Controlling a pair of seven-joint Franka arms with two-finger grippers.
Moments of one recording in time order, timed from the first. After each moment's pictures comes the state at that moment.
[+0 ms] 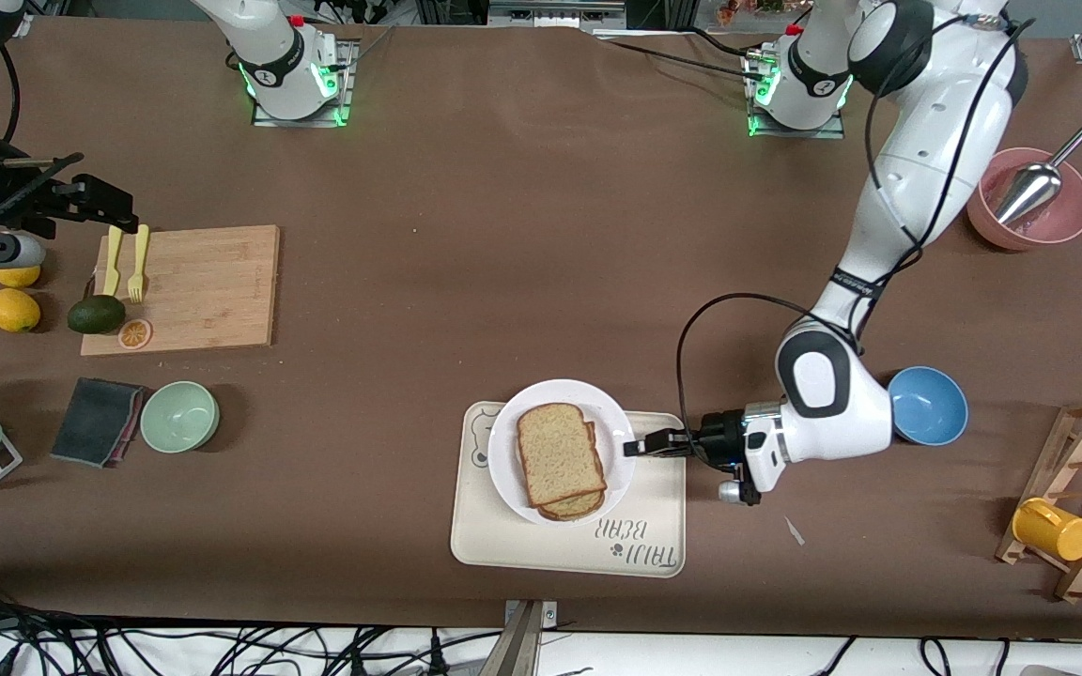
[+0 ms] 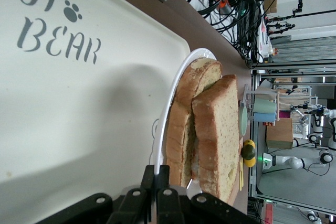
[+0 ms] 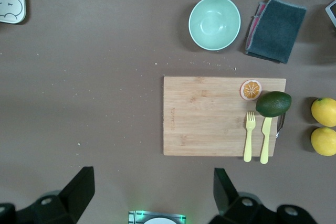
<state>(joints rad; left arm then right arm) -0.01 1.06 -0.39 -1.20 -0.99 2.26 0.46 0.01 0.10 0.04 -1.49 -0.01 1.45 -0.03</state>
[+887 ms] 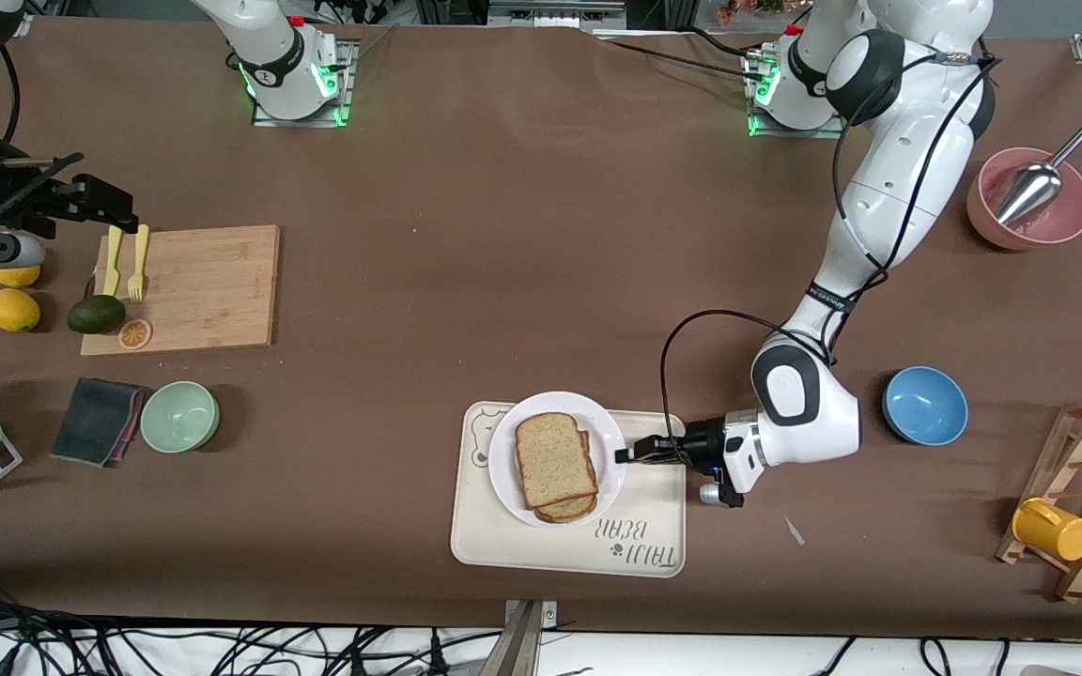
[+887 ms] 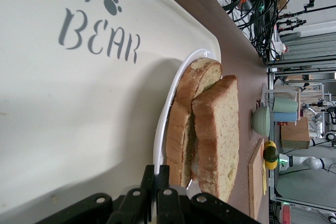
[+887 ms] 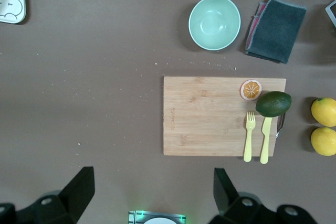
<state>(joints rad) -0.03 1.16 -0.36 -1.15 -0.99 2.29 0.53 0.01 0.10 0.04 -1.49 -0.01 1.45 -0.03</state>
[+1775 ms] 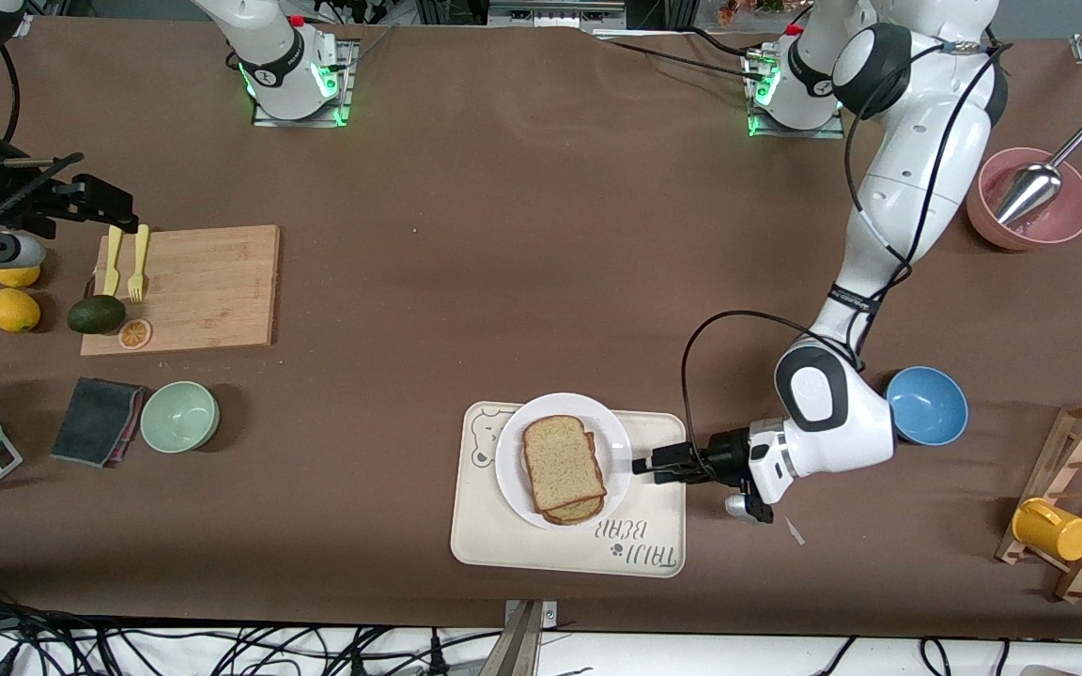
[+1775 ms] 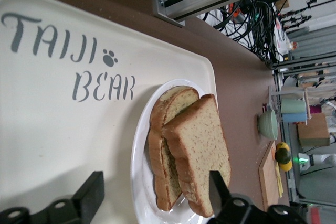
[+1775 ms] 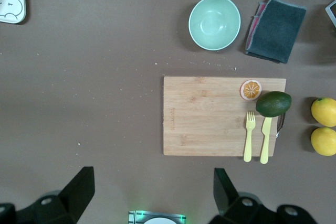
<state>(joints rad) -0.02 1.09 -0.32 -1.12 -0.91 2.27 0.54 0.01 0.10 0.04 -1.49 -0.01 1.45 -0.03</state>
